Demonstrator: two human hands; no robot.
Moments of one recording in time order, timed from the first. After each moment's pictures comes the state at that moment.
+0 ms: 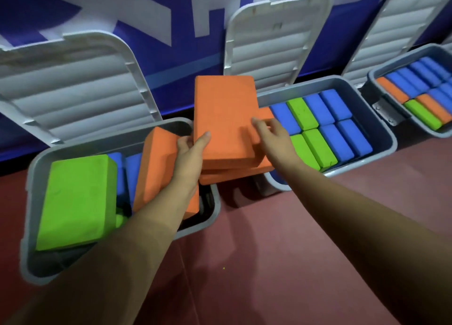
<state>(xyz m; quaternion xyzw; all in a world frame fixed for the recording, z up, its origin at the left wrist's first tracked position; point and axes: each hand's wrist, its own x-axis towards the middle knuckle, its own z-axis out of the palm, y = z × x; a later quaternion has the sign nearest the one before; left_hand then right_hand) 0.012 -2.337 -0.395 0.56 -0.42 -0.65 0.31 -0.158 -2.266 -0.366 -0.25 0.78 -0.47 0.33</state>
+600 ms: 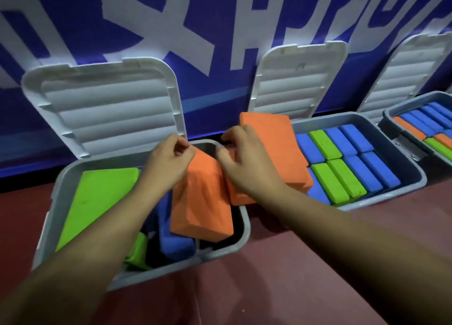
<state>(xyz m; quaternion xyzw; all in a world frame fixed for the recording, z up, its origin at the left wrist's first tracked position) 0.128 -2.384 -0.364 0.53 -0.73 -0.33 0.28 -0.024 -2.293 -0.339 -0.60 0.70 -0.37 0.09</state>
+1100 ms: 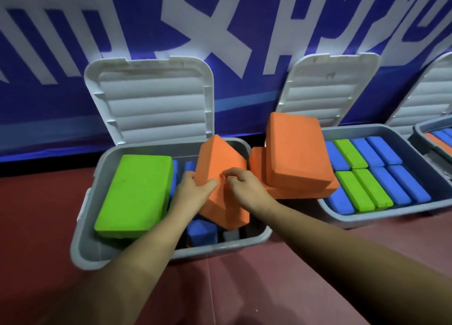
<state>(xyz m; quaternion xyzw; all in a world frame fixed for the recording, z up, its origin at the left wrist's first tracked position) 0.174 -2.337 -0.437 0.66 -0.57 -0.44 0.22 0.037 -2.286 -0.410 -0.52 0.72 -0.28 0.36</state>
